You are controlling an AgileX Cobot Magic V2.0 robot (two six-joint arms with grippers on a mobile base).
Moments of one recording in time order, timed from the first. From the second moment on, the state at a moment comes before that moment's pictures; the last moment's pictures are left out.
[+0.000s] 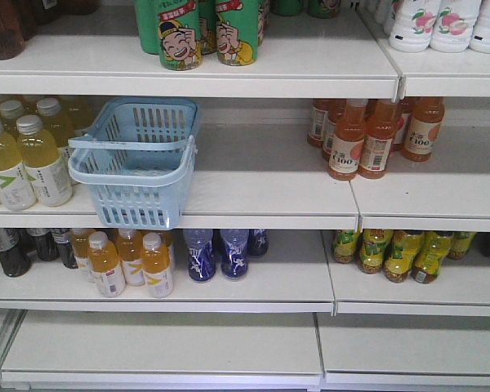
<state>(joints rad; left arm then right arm) 0.02 0.04 0.04 0.06 0.10 -0.15 0.01 -0.02 0.03 -0.04 0.10 0.03</state>
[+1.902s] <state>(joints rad) 0.02 0.59 -0.53 0.05 0.34 -0.19 0.01 -0.02 0.03 -0.04 0.10 0.03</state>
